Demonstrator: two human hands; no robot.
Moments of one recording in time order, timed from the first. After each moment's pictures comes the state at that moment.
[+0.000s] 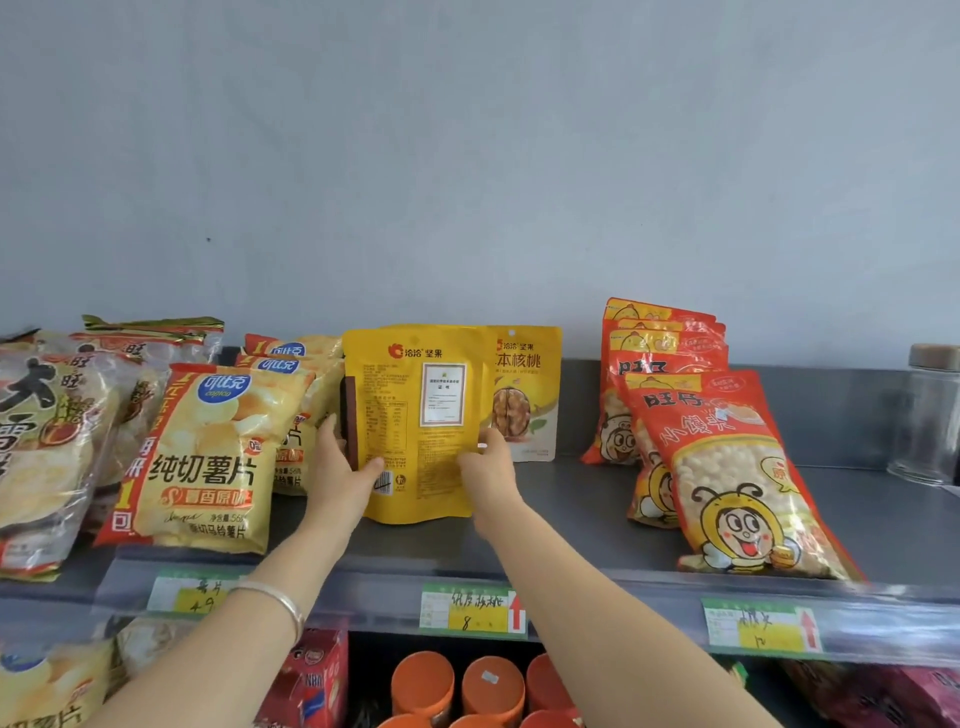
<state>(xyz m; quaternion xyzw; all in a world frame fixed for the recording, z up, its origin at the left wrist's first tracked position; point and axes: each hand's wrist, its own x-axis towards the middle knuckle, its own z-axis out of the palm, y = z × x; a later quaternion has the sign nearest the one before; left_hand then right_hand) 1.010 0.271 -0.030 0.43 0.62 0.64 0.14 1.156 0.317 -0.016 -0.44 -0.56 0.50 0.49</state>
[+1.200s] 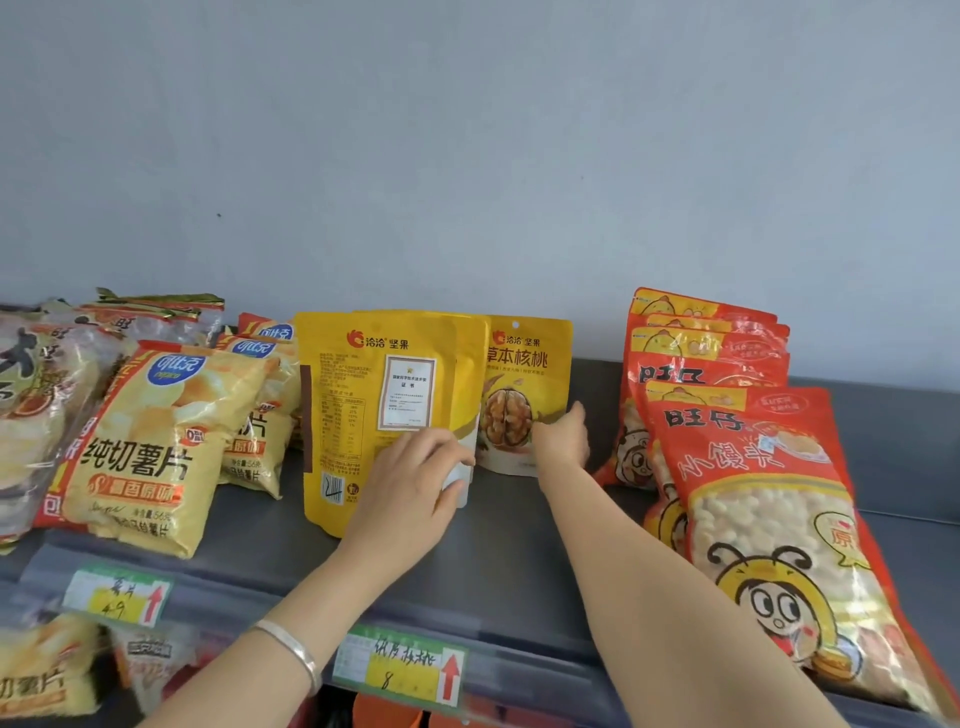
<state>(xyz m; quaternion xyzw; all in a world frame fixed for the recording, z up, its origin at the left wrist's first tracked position) 1.099 0.297 -0.035 0.68 0.54 0.38 -0.31 1.220 0.450 -0.003 -0.56 -0.56 0.36 0.49</state>
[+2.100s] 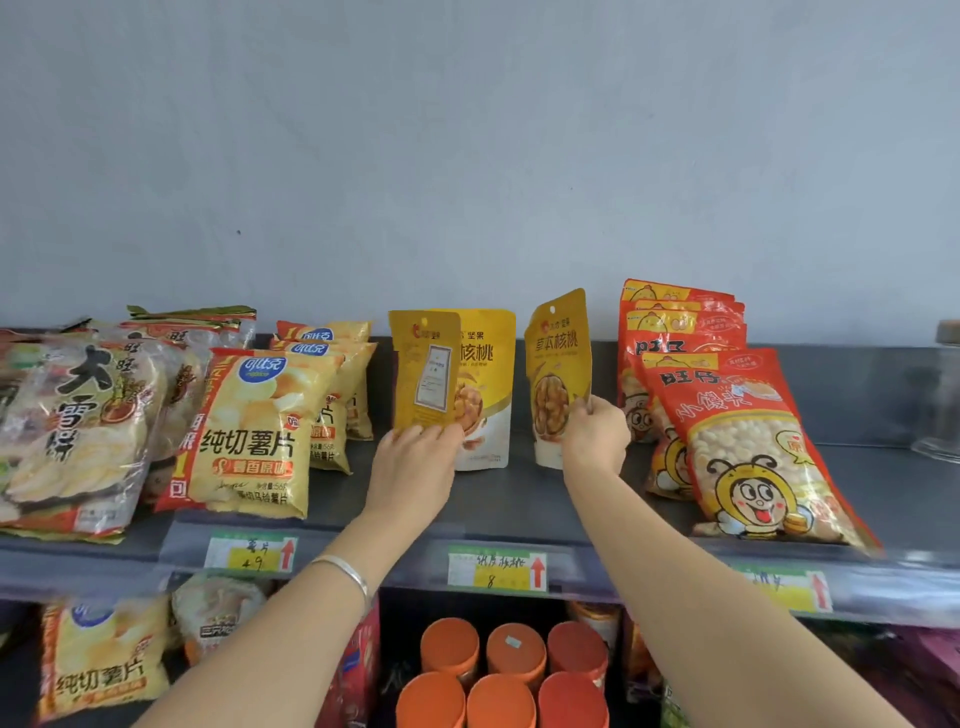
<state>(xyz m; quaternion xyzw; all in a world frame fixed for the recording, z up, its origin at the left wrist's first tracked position) 1.061 0.228 -0.024 0.67 0.62 0.27 -0.30 1.227 0.318 -0.002 -0.56 -0.48 0.27 0.62</state>
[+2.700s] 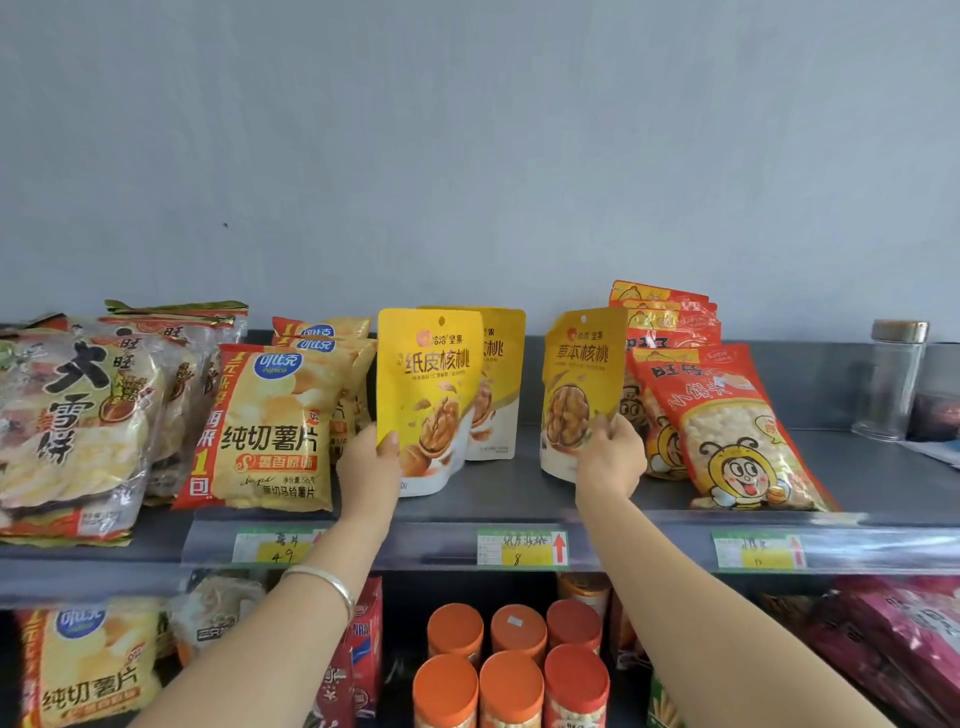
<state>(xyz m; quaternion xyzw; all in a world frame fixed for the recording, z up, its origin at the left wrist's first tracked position) 1.013 0.212 -0.033 0.47 0.60 0.64 0.09 1.217 0.275 -0.023 -0.58 -0.39 0.27 0.67</state>
